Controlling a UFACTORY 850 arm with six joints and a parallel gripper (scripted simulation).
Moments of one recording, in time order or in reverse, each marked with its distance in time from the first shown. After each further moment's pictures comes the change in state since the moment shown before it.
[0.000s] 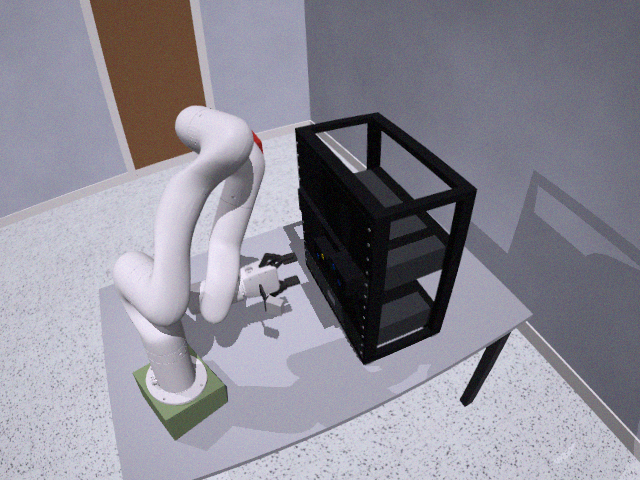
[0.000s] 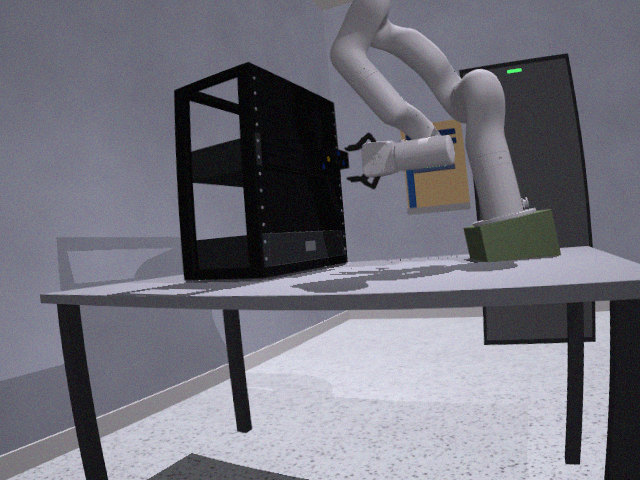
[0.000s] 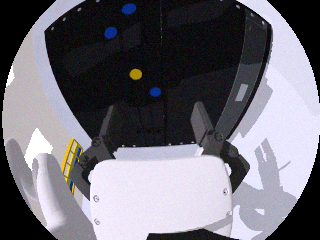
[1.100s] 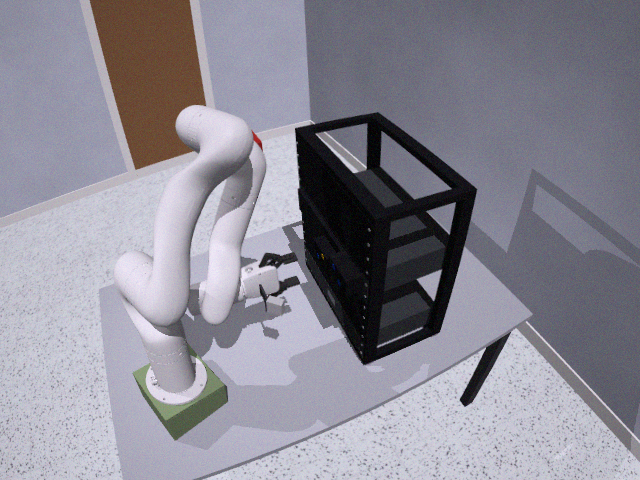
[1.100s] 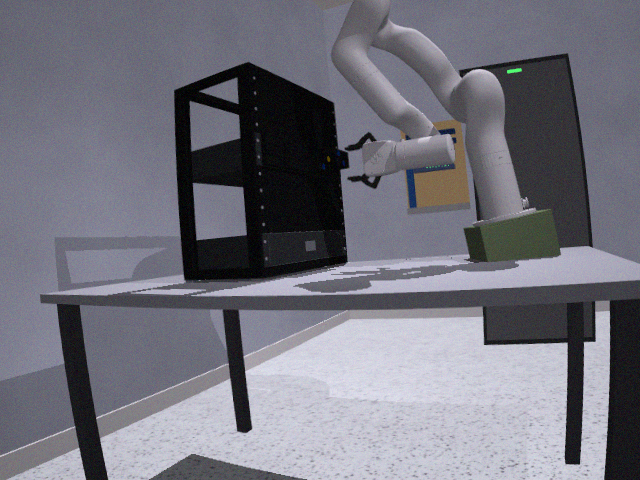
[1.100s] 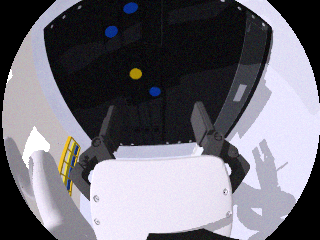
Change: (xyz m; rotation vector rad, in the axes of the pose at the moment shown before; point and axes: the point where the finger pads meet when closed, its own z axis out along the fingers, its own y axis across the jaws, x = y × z) arm 0.001 -0.001 -0.001 -0.011 -0.018 -0.023
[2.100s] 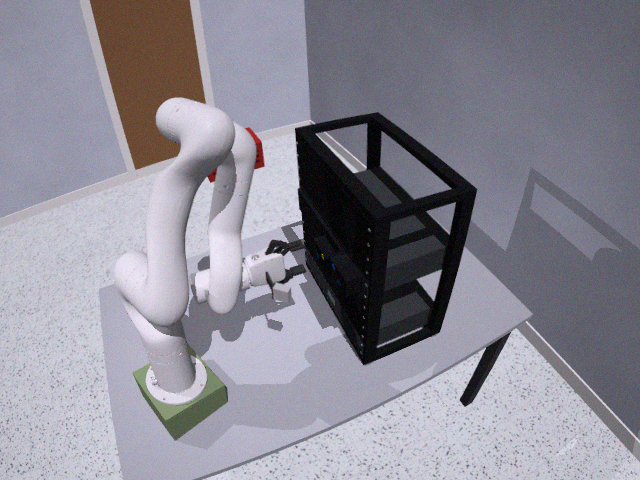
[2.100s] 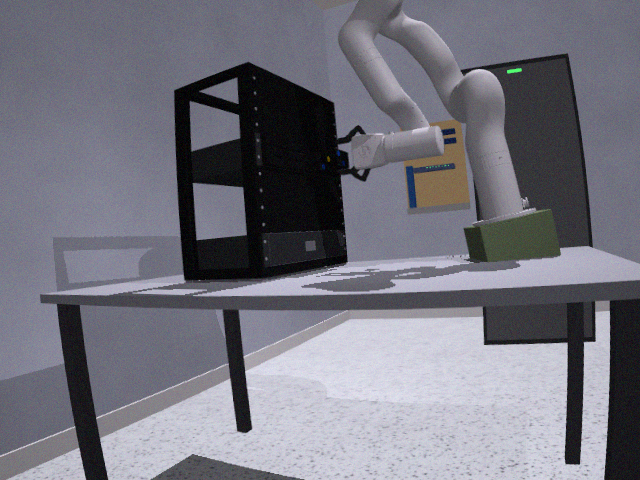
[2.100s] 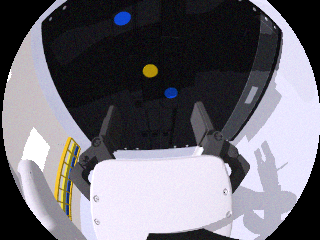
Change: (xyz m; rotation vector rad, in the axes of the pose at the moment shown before) arm -0.015 -0.024 0.026 -0.001 0.000 0.000
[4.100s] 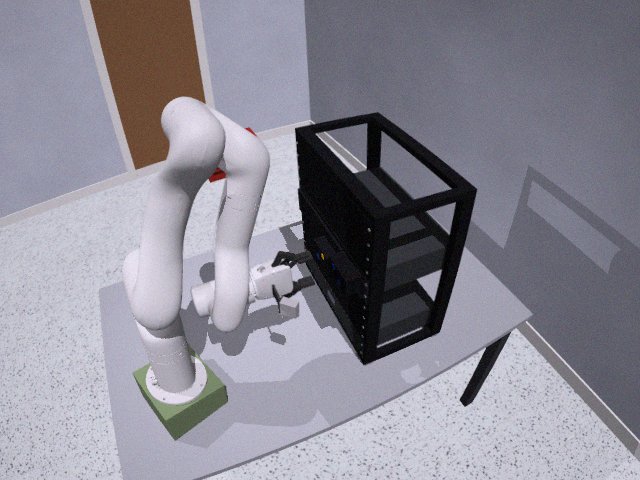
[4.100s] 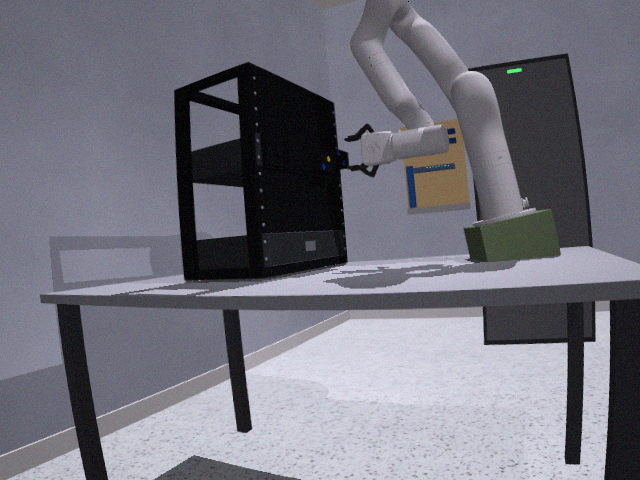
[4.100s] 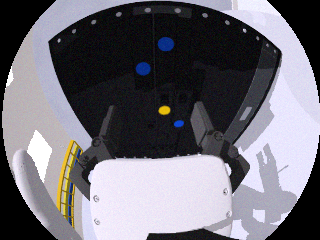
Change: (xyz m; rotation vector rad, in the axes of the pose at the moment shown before) arm 0.072 -0.019 -0.001 0.006 0.017 0.001
